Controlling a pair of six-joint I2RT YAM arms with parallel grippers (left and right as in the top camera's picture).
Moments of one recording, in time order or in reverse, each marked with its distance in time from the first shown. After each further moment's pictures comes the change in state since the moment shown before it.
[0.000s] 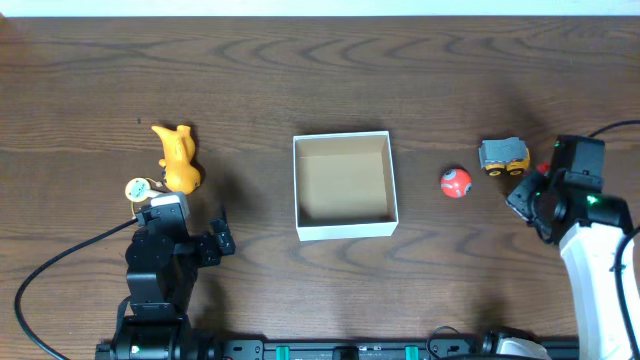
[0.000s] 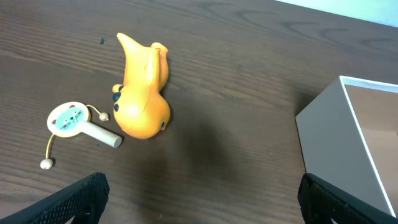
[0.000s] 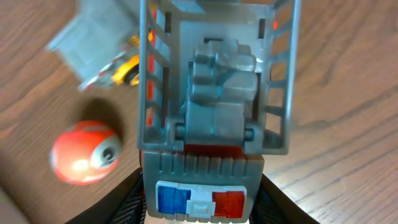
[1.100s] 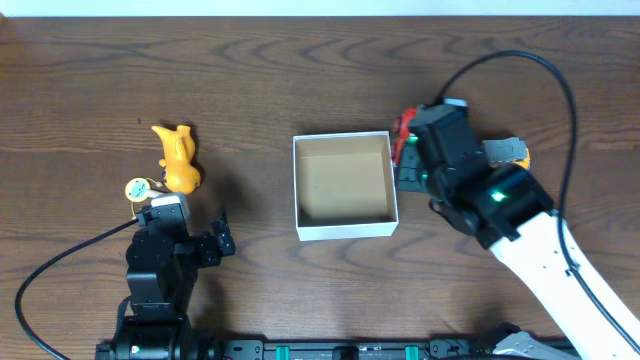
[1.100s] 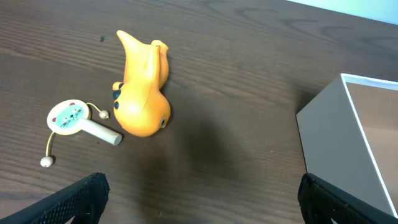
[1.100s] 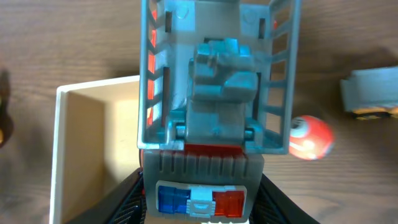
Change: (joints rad) left arm 0.000 0.000 0.000 -0.007 0.000 0.000; right arm 0.769 0.113 0.399 -0.101 0.122 0.100
